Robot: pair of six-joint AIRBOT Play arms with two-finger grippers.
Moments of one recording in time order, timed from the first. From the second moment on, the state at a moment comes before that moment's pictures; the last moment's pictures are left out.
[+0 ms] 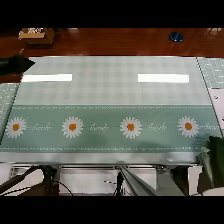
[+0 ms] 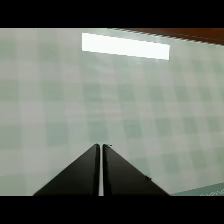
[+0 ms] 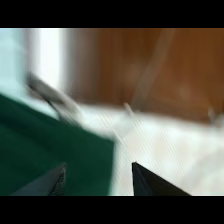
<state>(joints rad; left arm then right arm) 0.36 -1.20 1.18 0.71 -1.00 -0.95 -1.34 -0.72 1.01 -1.96 1.40 1.46</state>
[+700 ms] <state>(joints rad) -0.23 -1.29 1.18 1.34 -1.05 -1.33 -0.03 -1.22 1.28 -1.65 1.37 1.46</state>
